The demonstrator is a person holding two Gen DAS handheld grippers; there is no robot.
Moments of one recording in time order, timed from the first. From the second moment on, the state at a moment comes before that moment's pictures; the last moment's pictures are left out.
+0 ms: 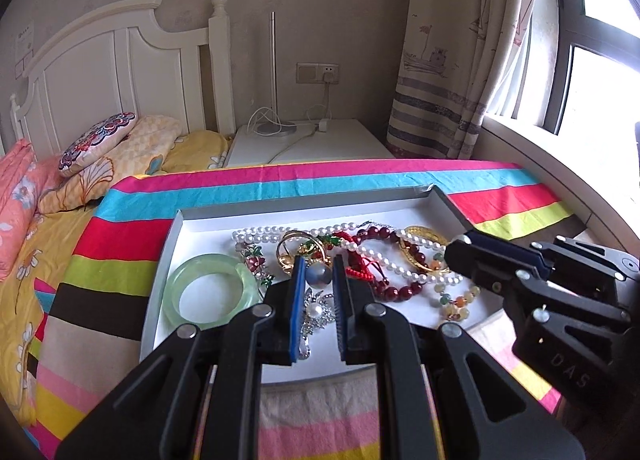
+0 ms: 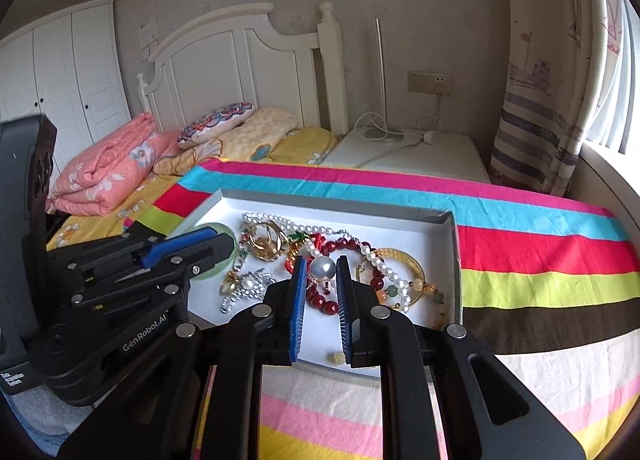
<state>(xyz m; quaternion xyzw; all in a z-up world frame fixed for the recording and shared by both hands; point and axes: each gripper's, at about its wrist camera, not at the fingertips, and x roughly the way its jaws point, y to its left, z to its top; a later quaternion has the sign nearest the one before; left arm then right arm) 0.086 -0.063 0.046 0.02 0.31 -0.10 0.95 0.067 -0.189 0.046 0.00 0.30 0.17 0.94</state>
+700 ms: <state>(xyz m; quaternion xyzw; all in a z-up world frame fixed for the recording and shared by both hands) 0.087 -0.036 0.040 -0.01 0.28 -0.04 0.96 0.069 -0.200 0.037 0.03 0.29 0.14 0.95</state>
